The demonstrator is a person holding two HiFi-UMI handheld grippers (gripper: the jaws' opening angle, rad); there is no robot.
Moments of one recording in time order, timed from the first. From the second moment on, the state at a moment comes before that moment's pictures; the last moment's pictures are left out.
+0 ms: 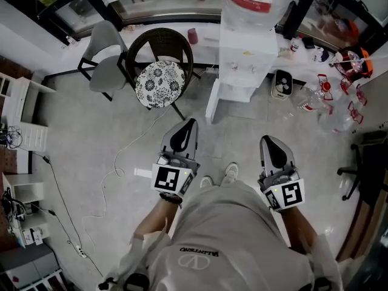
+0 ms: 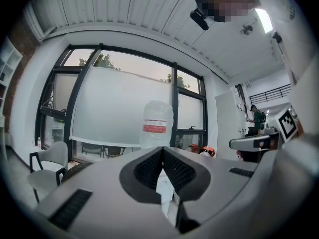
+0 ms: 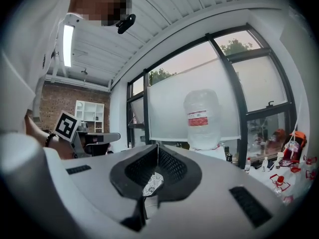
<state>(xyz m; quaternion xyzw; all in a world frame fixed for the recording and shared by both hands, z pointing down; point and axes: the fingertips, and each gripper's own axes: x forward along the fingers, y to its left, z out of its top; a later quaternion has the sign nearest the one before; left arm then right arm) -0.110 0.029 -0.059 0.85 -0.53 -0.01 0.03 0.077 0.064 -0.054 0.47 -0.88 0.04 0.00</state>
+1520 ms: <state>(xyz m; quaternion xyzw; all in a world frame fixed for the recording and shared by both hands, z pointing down) -0.089 -0.027 0.138 0.85 -0.53 0.03 0.02 0.015 -0.029 0.099 0.39 -0.92 0.02 0.00</state>
